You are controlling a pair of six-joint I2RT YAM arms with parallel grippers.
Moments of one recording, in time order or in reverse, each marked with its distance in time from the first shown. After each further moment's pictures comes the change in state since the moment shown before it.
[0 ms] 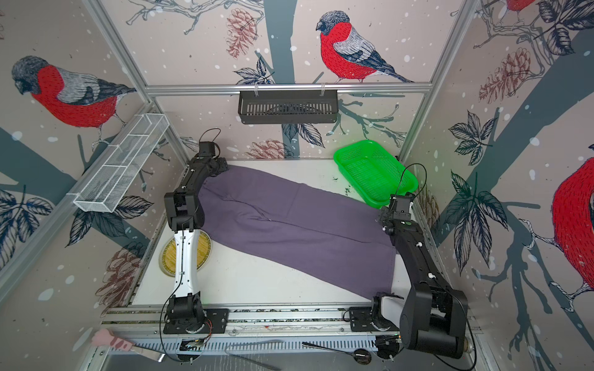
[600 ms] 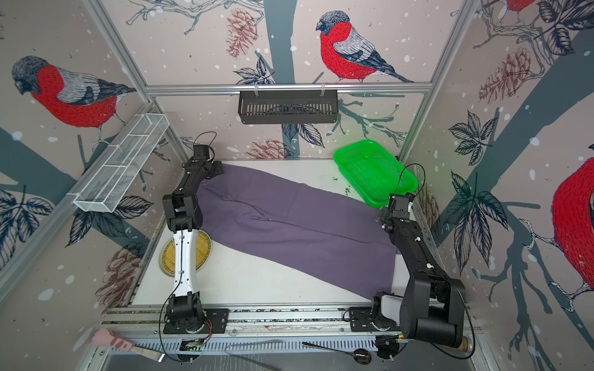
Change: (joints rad) left arm 0.050 0.076 0.065 0.007 0.087 0.121; right arm -0.007 0.051 -0.001 0.032 0.029 -0.001
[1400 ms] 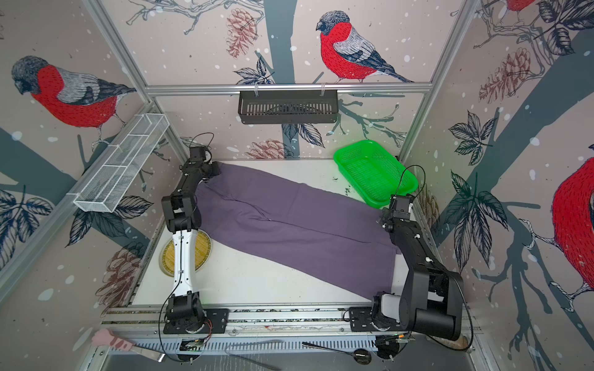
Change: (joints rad) left arm 0.024 0.047 0.029 0.025 0.167 0.029; right arm -0.031 0.050 -0.013 0.049 -0.025 -0.018
